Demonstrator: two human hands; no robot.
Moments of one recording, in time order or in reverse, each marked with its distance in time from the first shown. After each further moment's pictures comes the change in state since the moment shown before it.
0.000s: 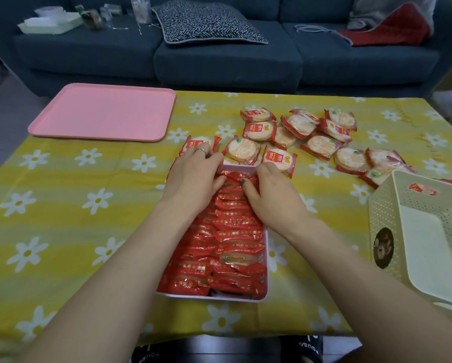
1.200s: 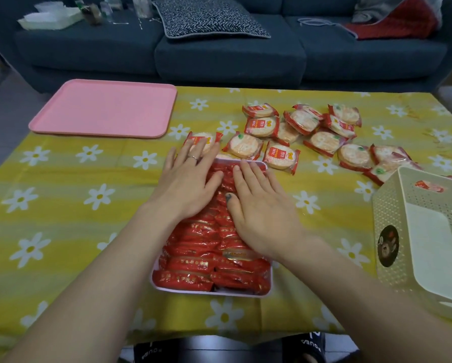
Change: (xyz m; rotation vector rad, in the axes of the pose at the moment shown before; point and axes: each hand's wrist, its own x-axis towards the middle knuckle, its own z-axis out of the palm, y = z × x) left_hand -0.012 -0.017 0.002 0.041 -0.188 -0.072; right_hand -0.034 -0.028 0.003 -0.260 -0.126 -0.177
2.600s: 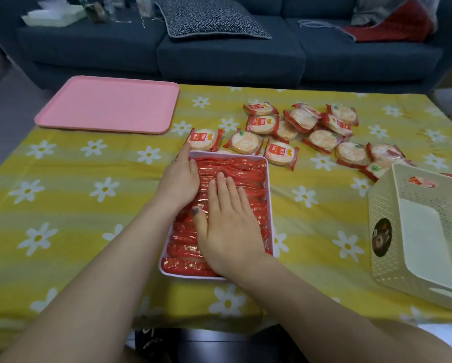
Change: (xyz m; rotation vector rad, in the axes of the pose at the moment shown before) left_hand -0.004 -0.011 0.010 -0.525 0.071 -0.361; right_hand -0.019 -0.066 0.034 0.188 0.090 0.071
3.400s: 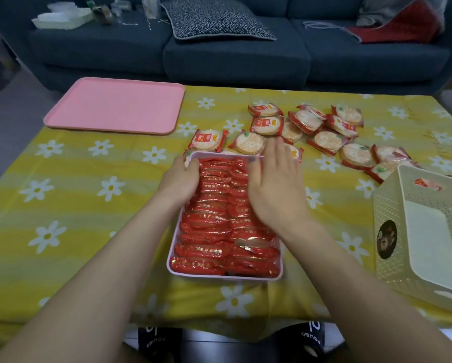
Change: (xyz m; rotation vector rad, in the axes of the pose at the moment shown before) left_hand -0.009 0.004 -0.014 -0.223 -0.079 -0.261; right_hand 0.041 0.057 -0.049 0.105 0.141 0.199
